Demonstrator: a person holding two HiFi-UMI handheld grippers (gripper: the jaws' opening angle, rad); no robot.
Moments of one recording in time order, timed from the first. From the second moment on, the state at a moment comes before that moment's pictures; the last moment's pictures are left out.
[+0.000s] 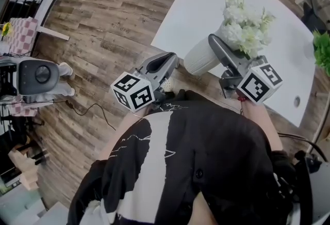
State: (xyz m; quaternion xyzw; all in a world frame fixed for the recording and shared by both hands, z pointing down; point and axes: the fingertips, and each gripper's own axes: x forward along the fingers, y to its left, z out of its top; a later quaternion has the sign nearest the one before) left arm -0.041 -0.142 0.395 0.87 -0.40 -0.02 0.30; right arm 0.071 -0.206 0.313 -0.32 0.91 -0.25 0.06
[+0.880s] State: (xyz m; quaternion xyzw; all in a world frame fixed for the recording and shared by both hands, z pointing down) left arm -0.084 -0.200 0.409 0.88 -0.35 0.00 0.32; right arm 0.050 -0.263 0.330 -0.39 0.88 -0.26 0.08
